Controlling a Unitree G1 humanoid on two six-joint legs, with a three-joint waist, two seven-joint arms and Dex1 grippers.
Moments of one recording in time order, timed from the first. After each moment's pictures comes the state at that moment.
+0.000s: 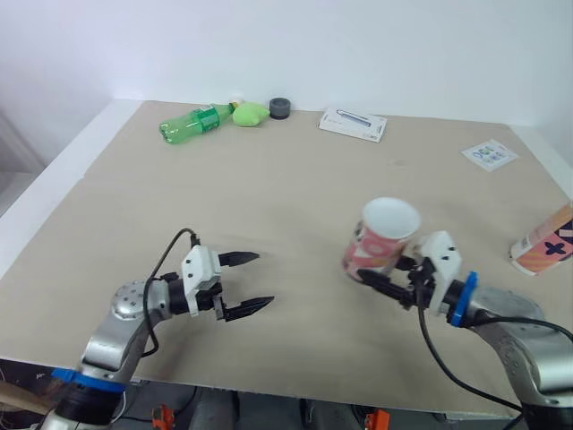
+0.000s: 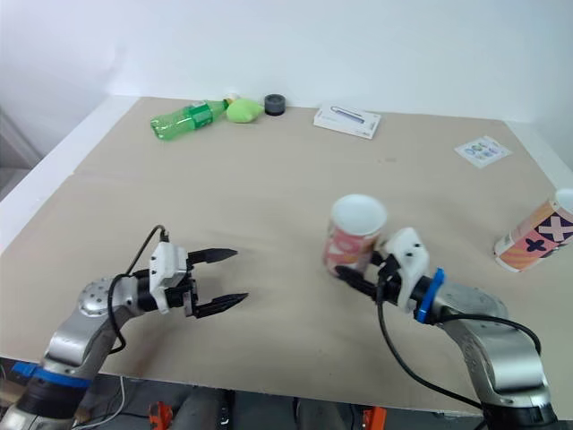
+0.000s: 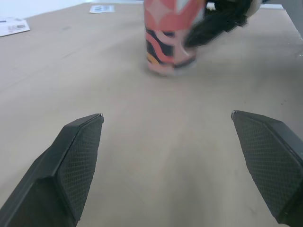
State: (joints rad) left arm -0.22 0.48 -0.12 -0.11 -0.39 0.09 -1.06; right arm 0.00 -0.62 -0.28 -0.42 0.42 0.61 0.58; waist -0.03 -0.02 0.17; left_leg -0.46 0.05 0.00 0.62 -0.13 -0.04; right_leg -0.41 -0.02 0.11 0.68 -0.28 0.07
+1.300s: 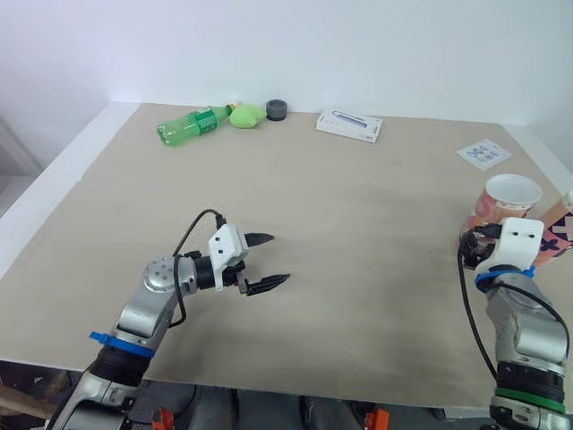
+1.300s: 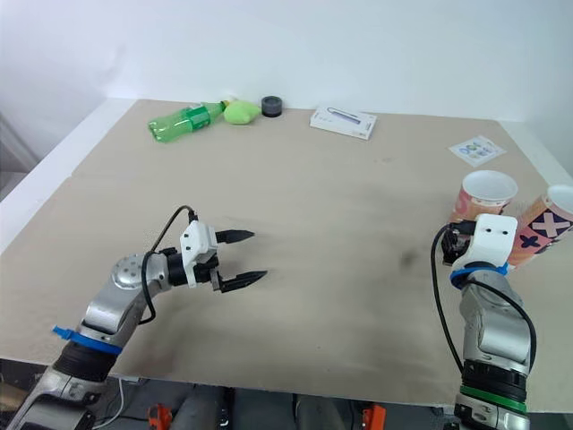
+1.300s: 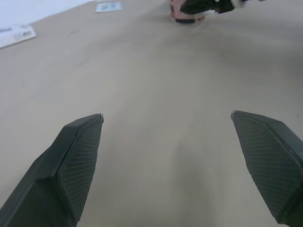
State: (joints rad) left arm -0.33 0.42 -0.18 -0.03 -0.29 0.12 -0.95; right arm -0.24 -0.48 -0.45 0.02 0.19 0.52 0.08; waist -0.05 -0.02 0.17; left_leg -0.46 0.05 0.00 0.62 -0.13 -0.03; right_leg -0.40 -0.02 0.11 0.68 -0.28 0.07
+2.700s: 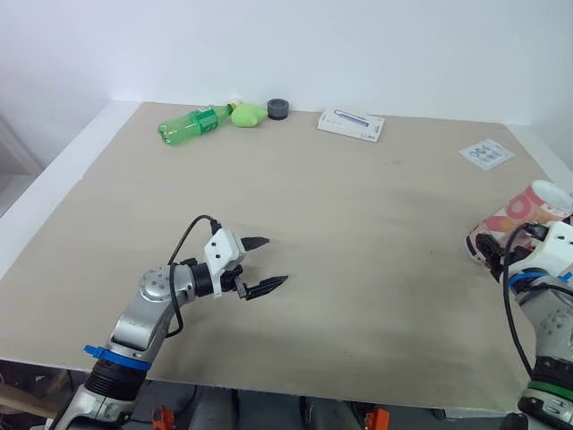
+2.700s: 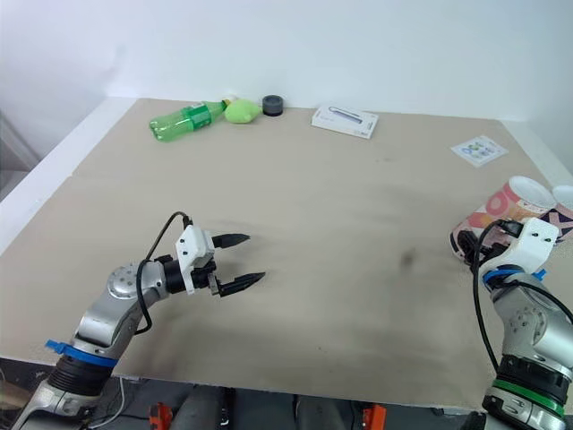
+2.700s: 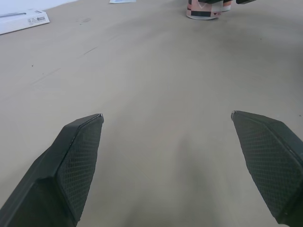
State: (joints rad) left arm -0.28 0.41 -0.16 -0.11 -0.29 0.17 -0.89; right arm -0.28 -0.58 -0.63 0.12 0.49 0.71 0.22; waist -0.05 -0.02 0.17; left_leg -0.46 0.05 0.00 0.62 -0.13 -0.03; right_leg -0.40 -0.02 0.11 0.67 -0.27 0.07
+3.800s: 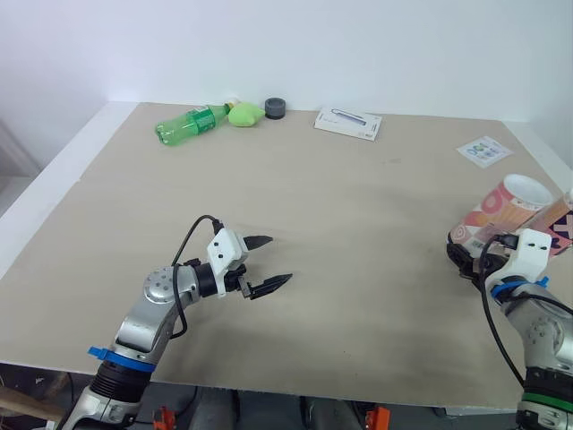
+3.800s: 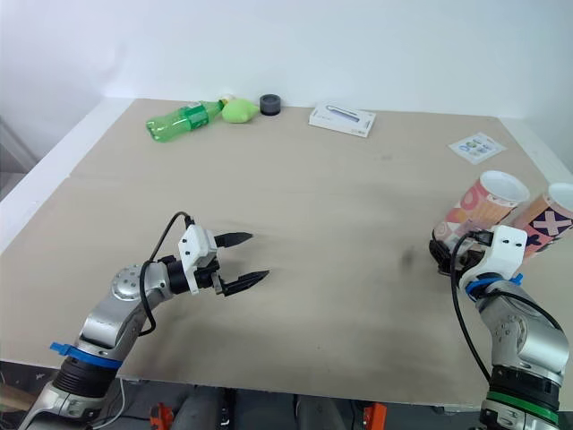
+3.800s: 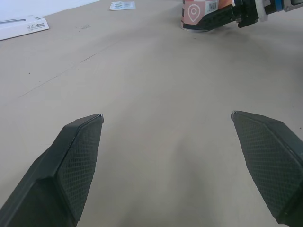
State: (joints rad) left arm -0.28 0.38 -0.16 -0.12 -0.29 0.17 -0.88; right arm -0.20 -0.57 -0.54 0.08 0.47 0.67 0.30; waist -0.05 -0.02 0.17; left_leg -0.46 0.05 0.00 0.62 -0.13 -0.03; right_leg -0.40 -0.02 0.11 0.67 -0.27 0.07
